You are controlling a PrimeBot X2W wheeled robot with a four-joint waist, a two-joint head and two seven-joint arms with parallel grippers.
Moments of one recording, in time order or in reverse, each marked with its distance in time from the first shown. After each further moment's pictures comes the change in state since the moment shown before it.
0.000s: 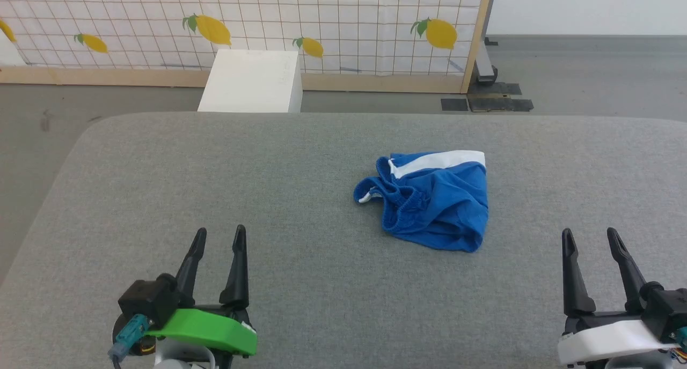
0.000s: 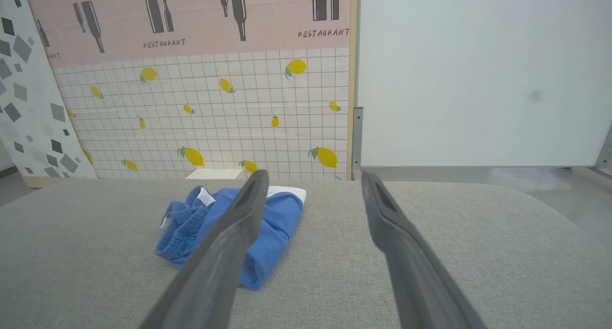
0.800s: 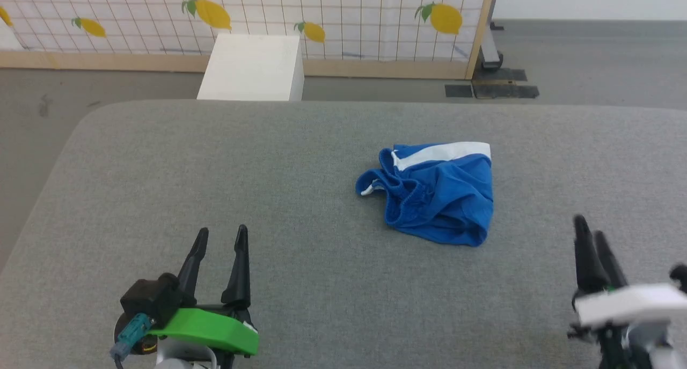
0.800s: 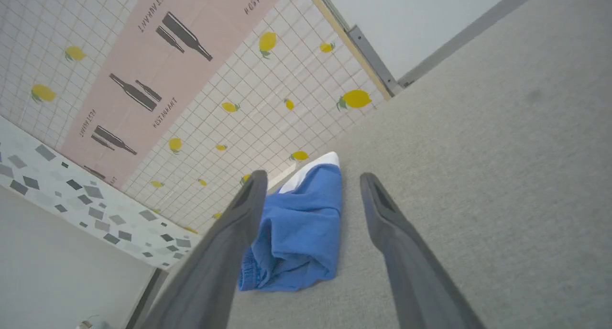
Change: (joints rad) left arm -0.002 0.000 -0.005 0.004 0.000 0.000 0.000; right arm -0.096 0.000 -0.028 0.132 0.635 0.000 0.170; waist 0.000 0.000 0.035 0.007
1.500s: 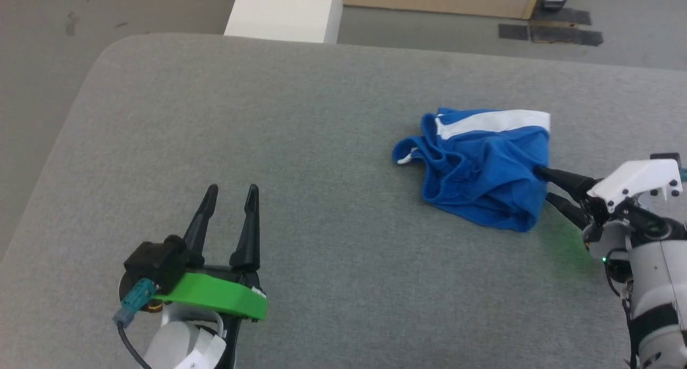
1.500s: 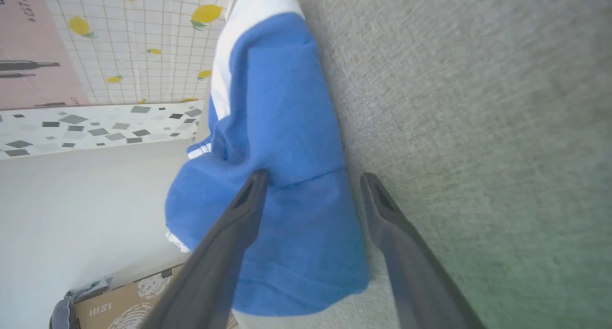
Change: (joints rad) left arm -0.104 0.016 -0.046 -0.025 -0.003 0.000 0.000; right arm -0.728 -0.083 -0.398 0.852 0.015 0.000 0.791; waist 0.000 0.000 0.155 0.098
